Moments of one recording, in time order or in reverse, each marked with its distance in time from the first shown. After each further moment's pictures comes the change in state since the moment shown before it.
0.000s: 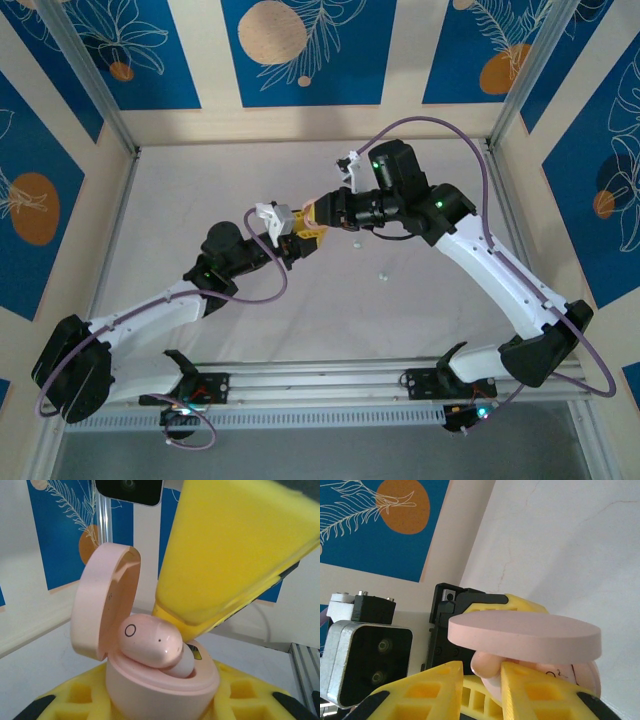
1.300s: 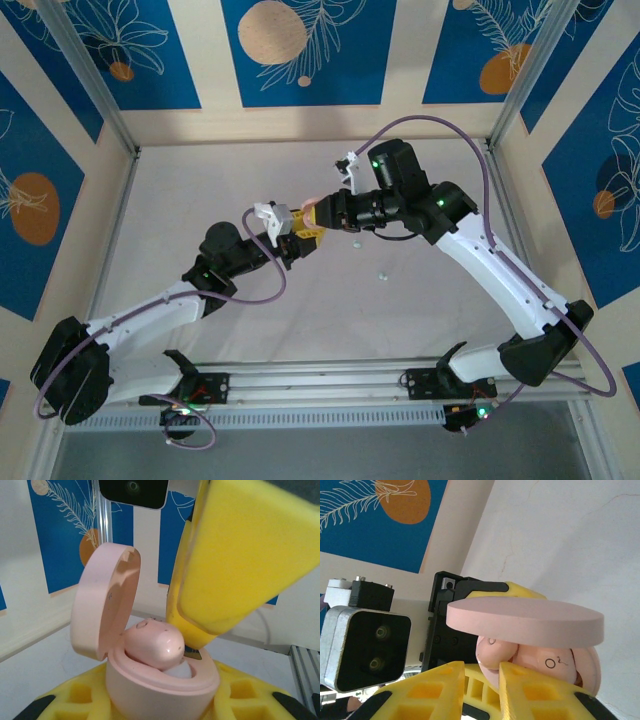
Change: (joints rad) left arm 0.000 -0.011 0.000 0.002 0.000 0.000; right arm 0.008 0.005 0.029 -0.053 -0.014 -0.037
